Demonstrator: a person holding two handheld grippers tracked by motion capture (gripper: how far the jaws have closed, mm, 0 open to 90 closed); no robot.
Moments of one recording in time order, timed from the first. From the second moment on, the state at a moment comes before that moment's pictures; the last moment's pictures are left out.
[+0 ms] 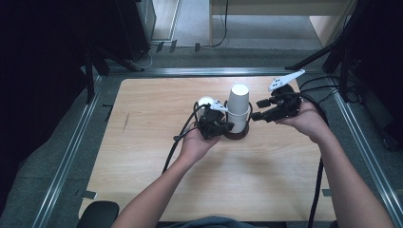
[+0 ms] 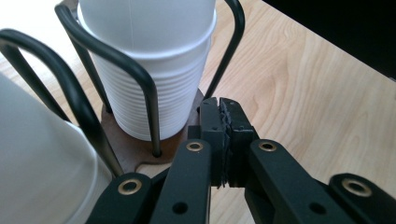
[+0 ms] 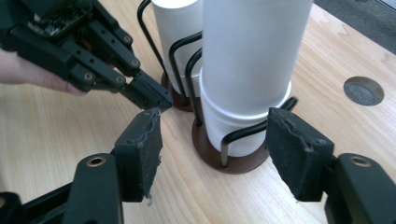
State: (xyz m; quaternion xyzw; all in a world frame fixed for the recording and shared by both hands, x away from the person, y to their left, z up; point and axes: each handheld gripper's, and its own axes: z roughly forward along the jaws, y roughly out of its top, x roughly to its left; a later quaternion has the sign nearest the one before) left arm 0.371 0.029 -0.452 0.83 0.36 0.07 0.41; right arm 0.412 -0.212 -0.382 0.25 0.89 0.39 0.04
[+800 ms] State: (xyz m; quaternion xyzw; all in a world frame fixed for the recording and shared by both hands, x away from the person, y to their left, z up) left arm 0.390 0.018 -0.451 0.82 0.38 0.07 0.41; right arm 0.452 -0.170 -0.363 0.23 0.90 0.36 0.05
